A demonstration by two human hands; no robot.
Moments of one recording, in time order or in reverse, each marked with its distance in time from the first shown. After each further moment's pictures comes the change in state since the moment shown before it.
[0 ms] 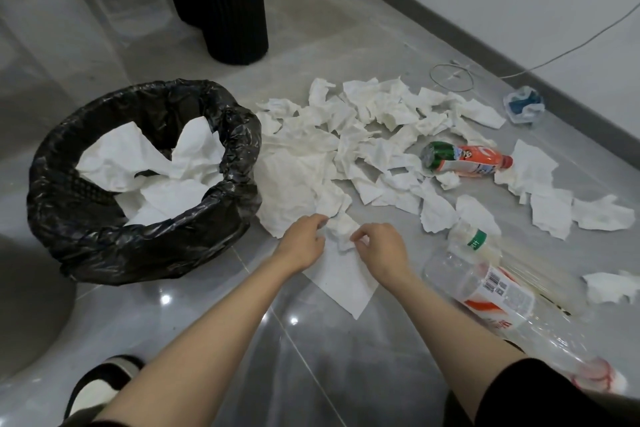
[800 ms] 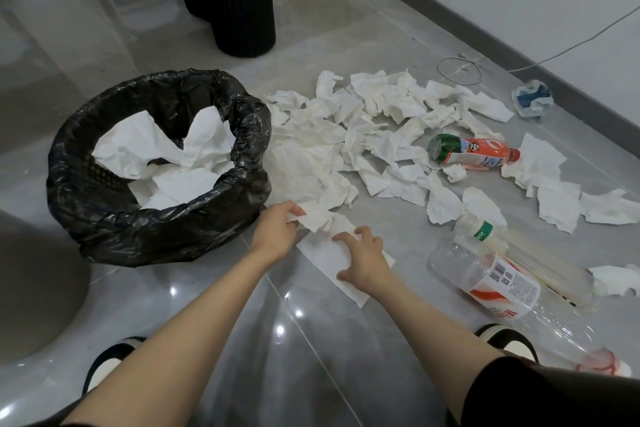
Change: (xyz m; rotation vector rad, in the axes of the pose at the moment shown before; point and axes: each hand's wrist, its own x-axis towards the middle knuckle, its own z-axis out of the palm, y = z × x) left_hand -0.024 -0.024 -0.027 -0.170 0.275 -0.101; right_hand -0.029 -0.022 0.029 -0.089 -0.316 -0.006
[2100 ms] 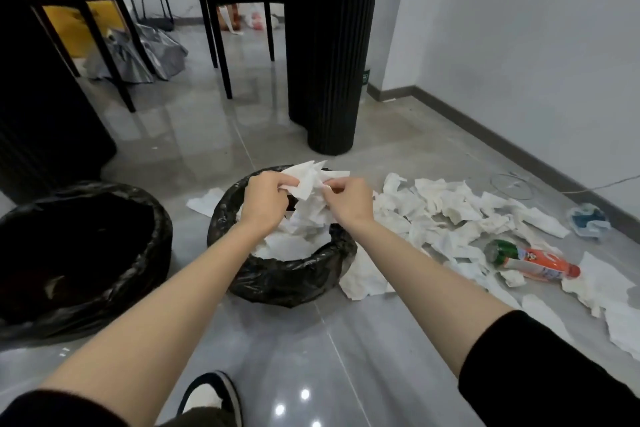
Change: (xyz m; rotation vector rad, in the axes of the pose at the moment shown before) left_hand -0.035 0.040 -0.223 0.078 0.535 0.216; right_hand -0.009 -0.253 -0.136 0.562 0.468 -0.366
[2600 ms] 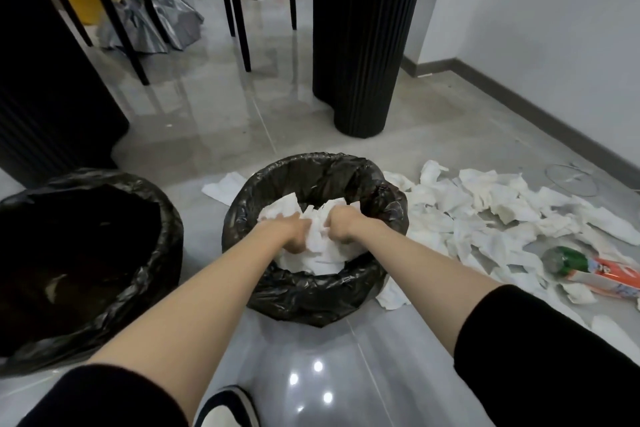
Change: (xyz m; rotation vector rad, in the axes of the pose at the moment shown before) left_hand 0.042 -0.092 0.056 0.719 -0.951 -0.138; right_hand 0.059 0.046 0.098 -0.836 -0.711 -0.001
